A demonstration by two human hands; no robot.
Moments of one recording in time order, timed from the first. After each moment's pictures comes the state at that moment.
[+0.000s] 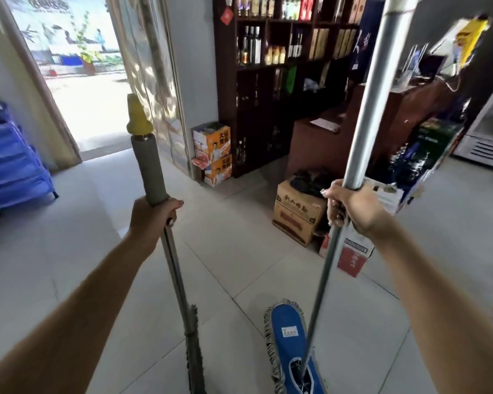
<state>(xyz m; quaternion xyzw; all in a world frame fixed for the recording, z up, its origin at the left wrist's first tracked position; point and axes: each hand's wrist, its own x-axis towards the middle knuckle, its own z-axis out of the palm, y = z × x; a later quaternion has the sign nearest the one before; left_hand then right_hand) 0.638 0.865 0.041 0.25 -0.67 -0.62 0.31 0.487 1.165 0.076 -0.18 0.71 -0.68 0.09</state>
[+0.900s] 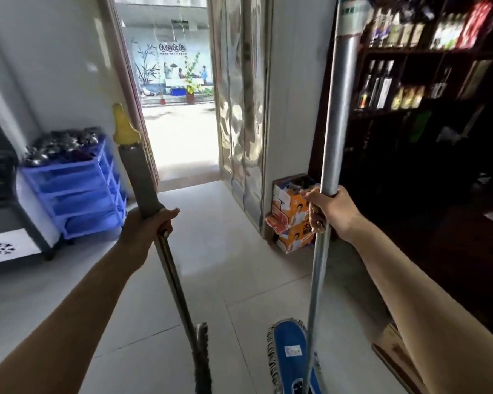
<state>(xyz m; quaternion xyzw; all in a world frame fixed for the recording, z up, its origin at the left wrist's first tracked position) 0.306 0.392 0.048 0.26 -0.65 -0.58 0.41 0.058 0.609 0.078 -0.31 0.68 -0.63 0.20</state>
